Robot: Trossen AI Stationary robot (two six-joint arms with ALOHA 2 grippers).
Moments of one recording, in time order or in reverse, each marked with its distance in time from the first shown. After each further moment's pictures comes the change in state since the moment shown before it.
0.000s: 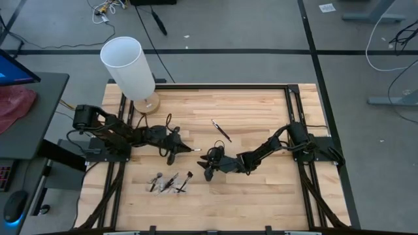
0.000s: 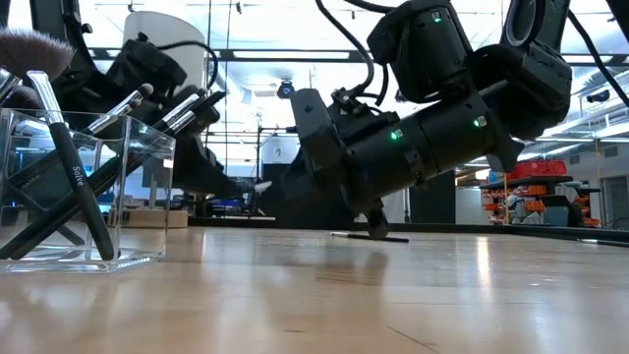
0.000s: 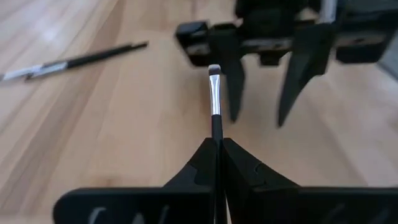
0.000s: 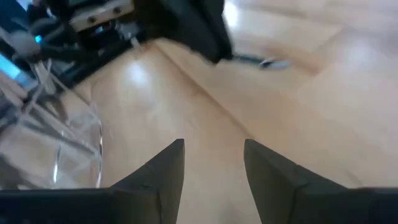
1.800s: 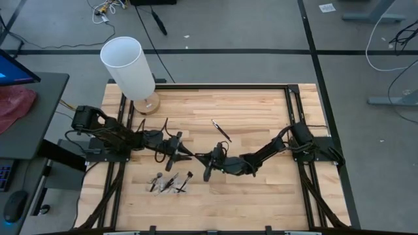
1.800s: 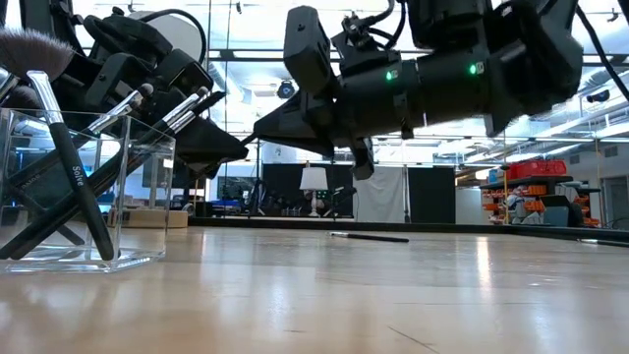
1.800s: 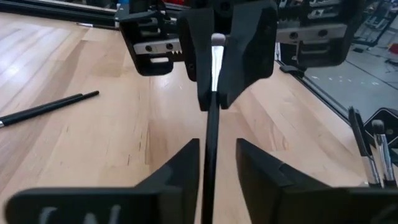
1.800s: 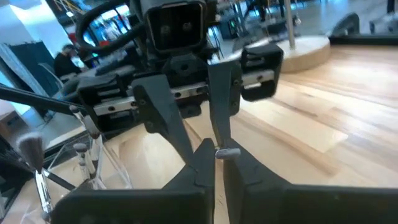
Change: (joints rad) left arm -0.109 -0.003 0.003 0.163 -0.006 -0.052; right arm 0.037 -0.038 0.024 0.234 0.151 -0.253
